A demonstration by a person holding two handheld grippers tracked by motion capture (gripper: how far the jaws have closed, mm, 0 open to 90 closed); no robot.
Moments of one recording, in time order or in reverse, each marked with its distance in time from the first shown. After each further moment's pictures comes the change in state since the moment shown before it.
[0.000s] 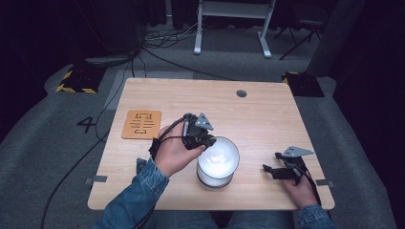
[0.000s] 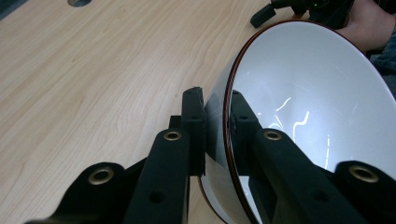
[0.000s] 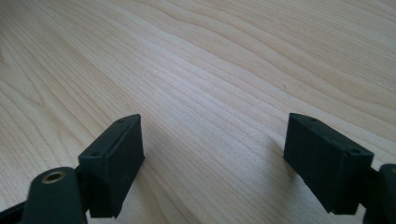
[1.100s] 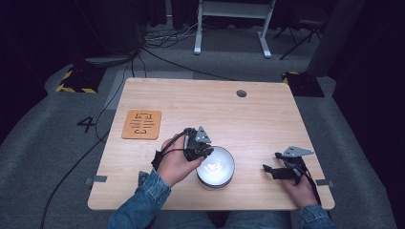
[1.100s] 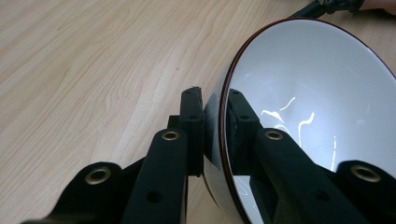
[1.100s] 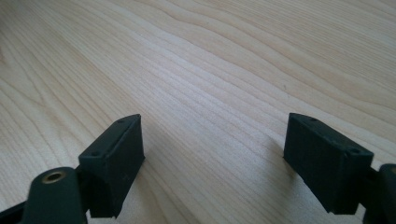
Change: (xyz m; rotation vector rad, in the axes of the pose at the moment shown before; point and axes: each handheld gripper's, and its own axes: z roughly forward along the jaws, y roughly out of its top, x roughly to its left) left arm -0.004 -0.038 0.044 -0.001 0.034 -0.029; right arm 0.000 0.000 0.000 -0.002 0.001 -0.001
